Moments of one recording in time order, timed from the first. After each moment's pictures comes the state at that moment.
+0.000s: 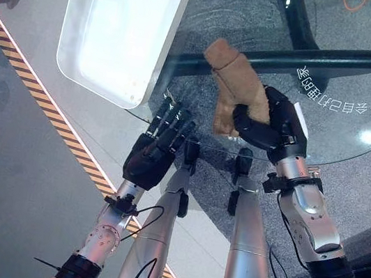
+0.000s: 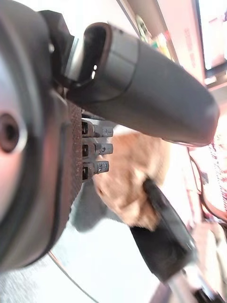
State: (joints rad) left arm -0.12 0.29 -0.28 0.12 -1.40 -0.13 -0.59; right arm -0.40 -0.55 0.31 -0.07 0.50 -0.09 -0.06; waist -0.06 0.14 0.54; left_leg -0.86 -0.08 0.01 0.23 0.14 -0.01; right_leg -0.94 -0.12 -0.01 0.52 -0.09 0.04
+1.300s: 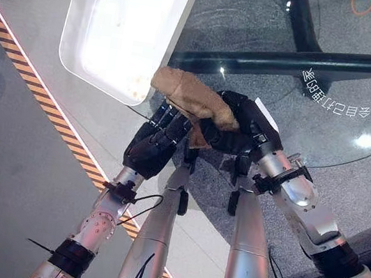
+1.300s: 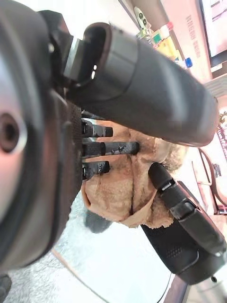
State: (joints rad) left arm -0.20 0.36 -0.29 0.10 -1.40 -0.14 -0.42; right arm -0.46 -0.60 0.41 -0.06 0.49 -0.15 0.02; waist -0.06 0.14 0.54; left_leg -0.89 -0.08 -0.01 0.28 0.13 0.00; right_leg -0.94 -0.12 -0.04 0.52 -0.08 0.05
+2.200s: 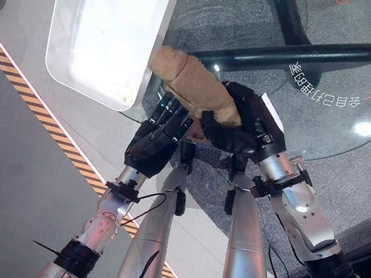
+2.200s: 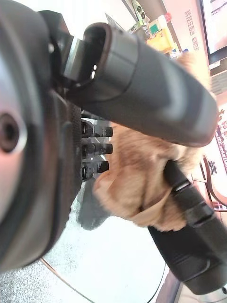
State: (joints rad) left arm -0.19 0.32 -0.26 0.10 -1.40 -0.14 -0.43; right arm -0.48 -0.63 0.40 -0.14 0.39 -0.03 0.11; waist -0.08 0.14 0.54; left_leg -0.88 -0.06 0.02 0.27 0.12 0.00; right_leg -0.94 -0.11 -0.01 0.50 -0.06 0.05
